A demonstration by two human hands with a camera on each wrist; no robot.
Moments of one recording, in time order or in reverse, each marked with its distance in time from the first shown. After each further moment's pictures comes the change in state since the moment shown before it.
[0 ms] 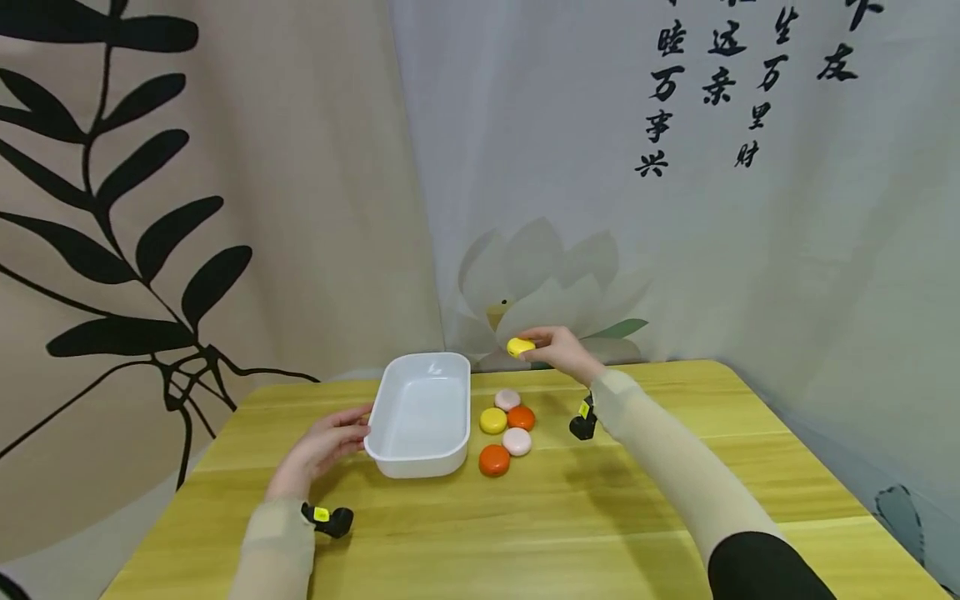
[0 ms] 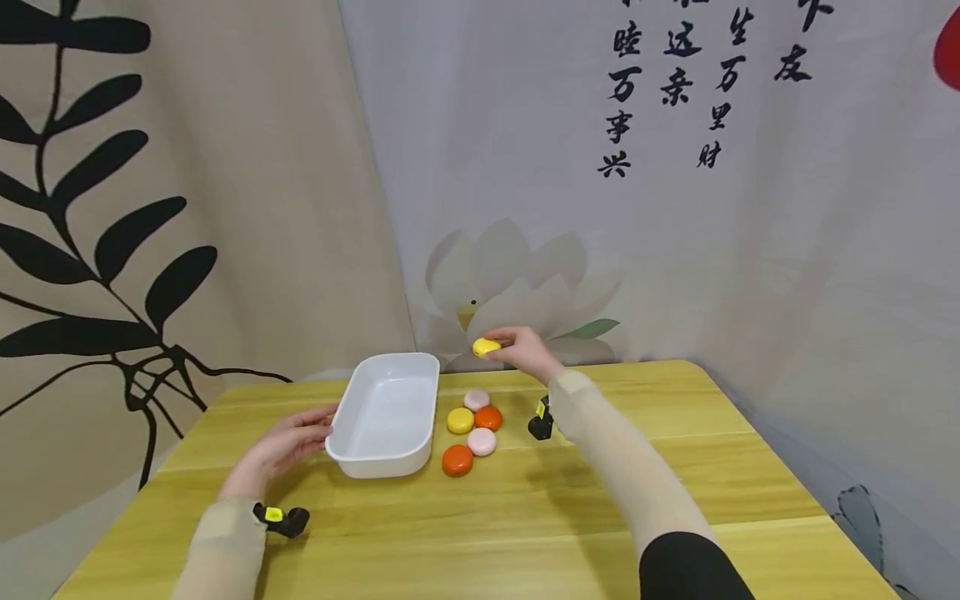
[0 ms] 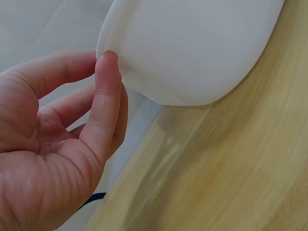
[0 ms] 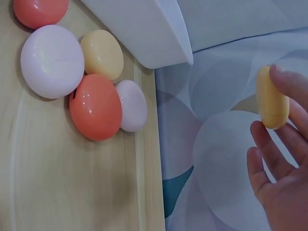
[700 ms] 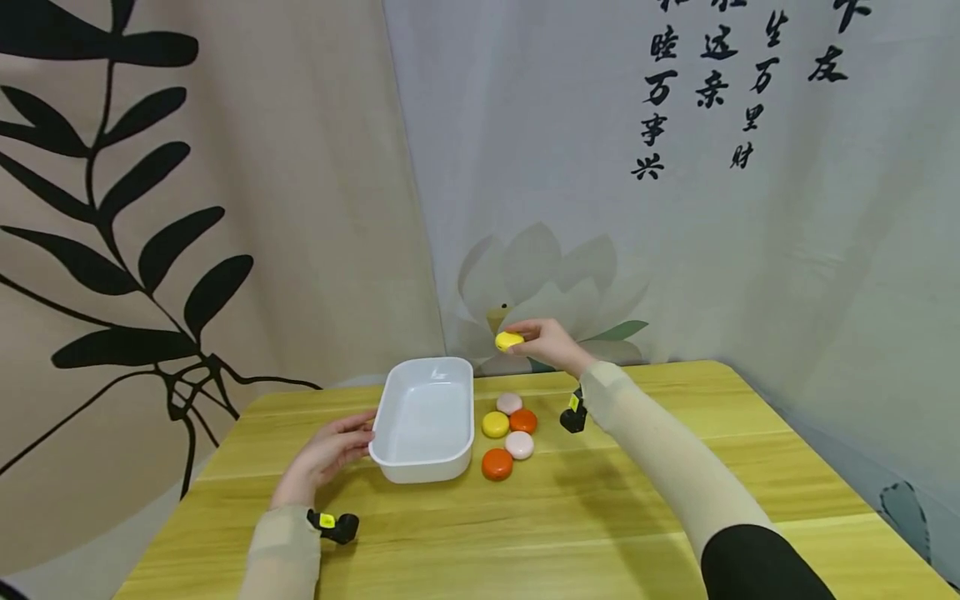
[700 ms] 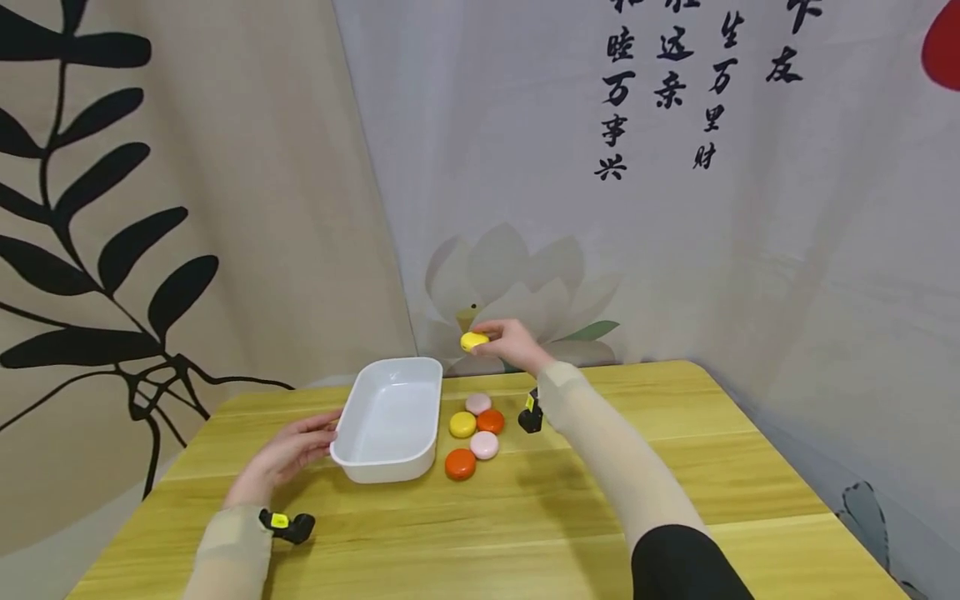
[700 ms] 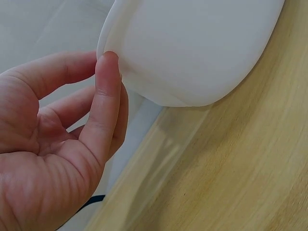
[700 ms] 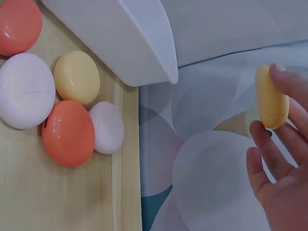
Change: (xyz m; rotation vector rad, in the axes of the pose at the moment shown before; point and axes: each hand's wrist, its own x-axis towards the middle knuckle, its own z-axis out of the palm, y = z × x) left_hand 0.001 0.000 0.003 -0.026 0.009 0.013; right_hand 0.013 -0.025 0.005 -0.006 -0.005 -0.044
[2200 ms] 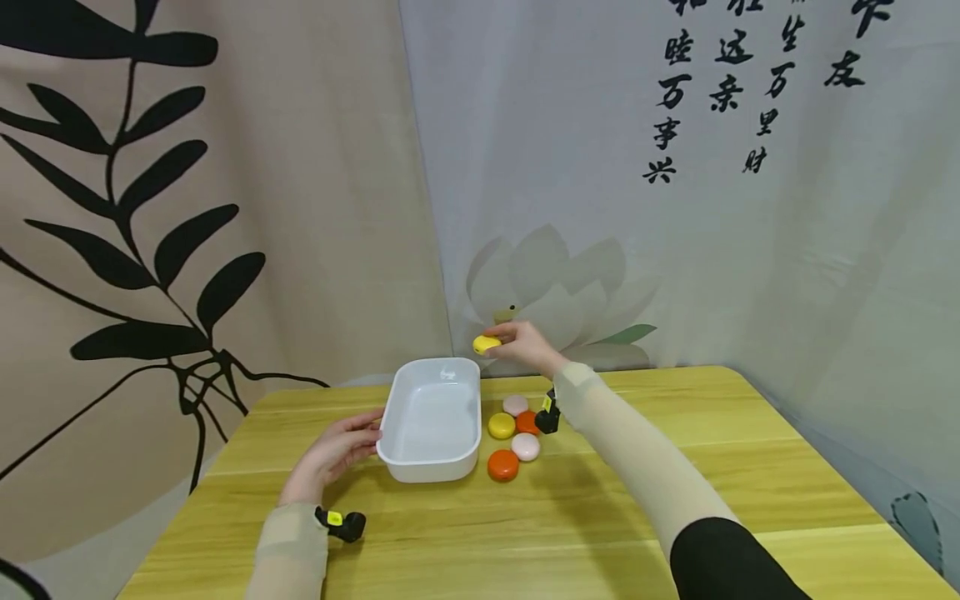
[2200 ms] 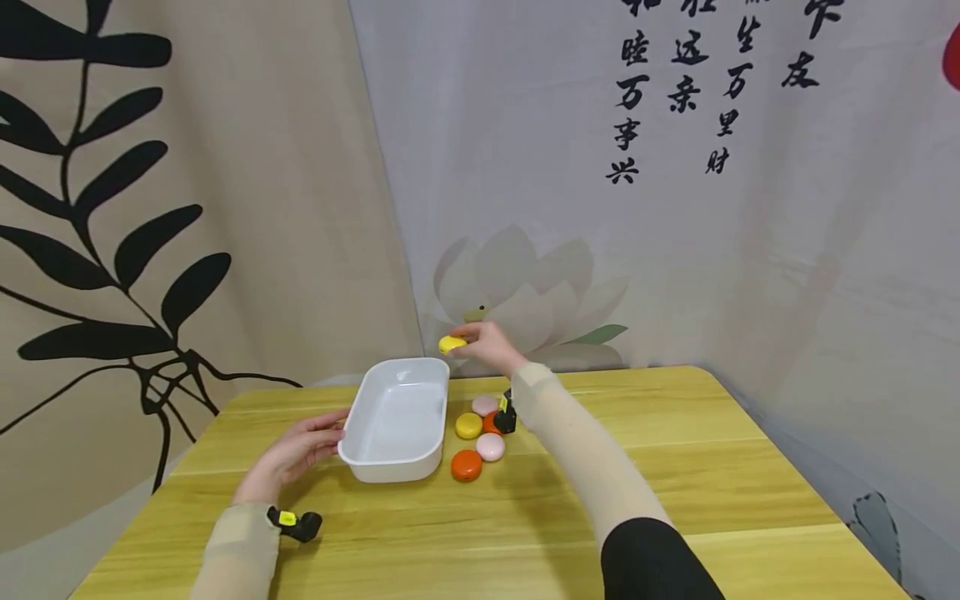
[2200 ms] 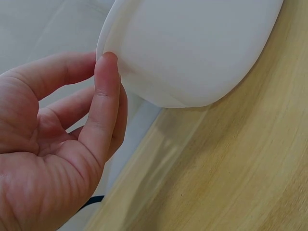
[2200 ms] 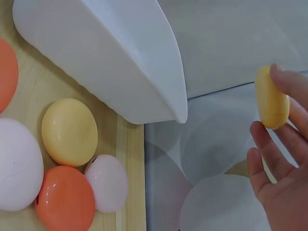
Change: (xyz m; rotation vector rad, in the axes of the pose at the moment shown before) left_hand -0.001 -0.003 0.000 -0.013 0.006 -0.009; right_hand 0.027 -0.014 0.043 0.016 -0.015 -0.003
